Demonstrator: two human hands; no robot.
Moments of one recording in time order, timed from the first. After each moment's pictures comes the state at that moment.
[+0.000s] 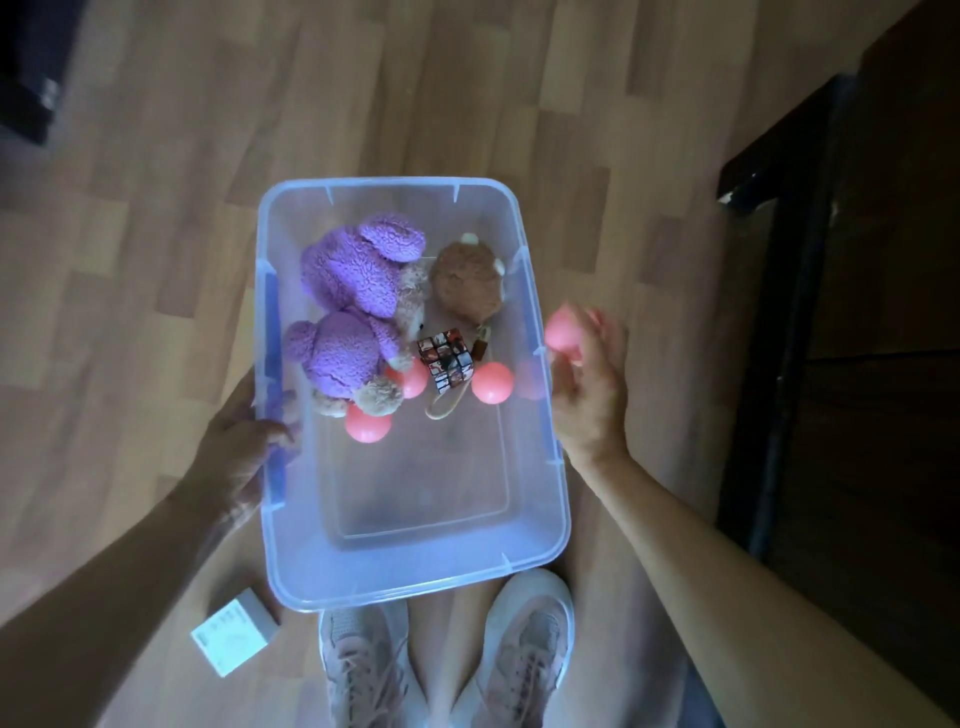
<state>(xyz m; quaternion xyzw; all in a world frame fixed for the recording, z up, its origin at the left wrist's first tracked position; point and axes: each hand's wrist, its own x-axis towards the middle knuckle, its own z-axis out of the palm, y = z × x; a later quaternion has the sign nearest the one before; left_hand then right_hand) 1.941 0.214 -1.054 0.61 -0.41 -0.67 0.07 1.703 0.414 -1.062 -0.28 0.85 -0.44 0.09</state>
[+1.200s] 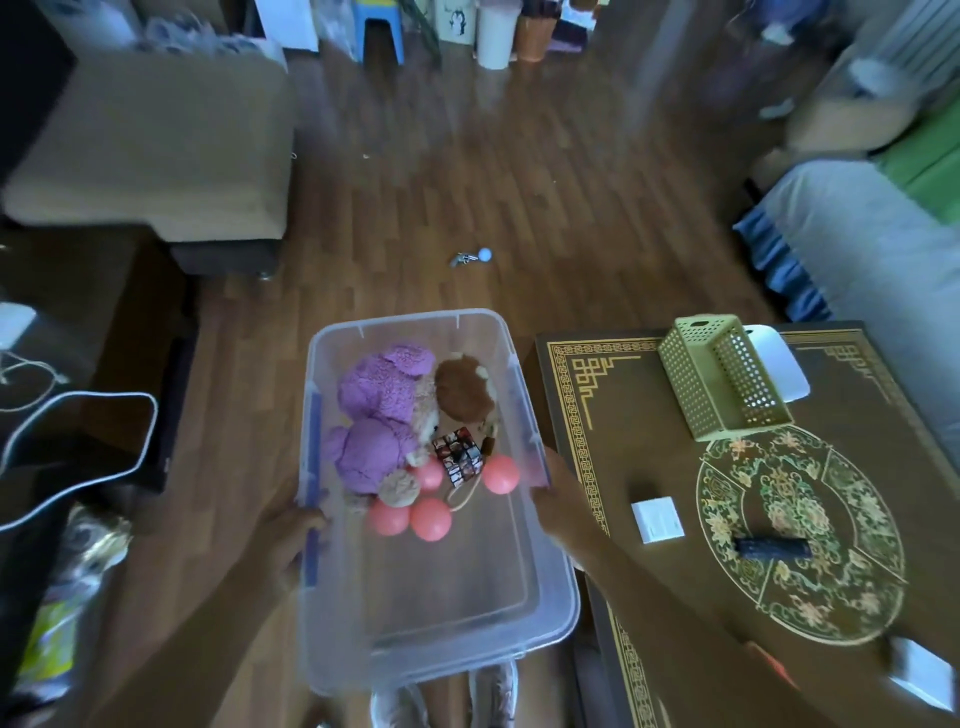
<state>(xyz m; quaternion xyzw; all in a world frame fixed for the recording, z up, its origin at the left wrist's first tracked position) 1.873 0.208 -0.534 0.50 -0.46 -0.73 0.00 1.719 0.478 -0.476 -0.05 0.87 -0.38 0.29</state>
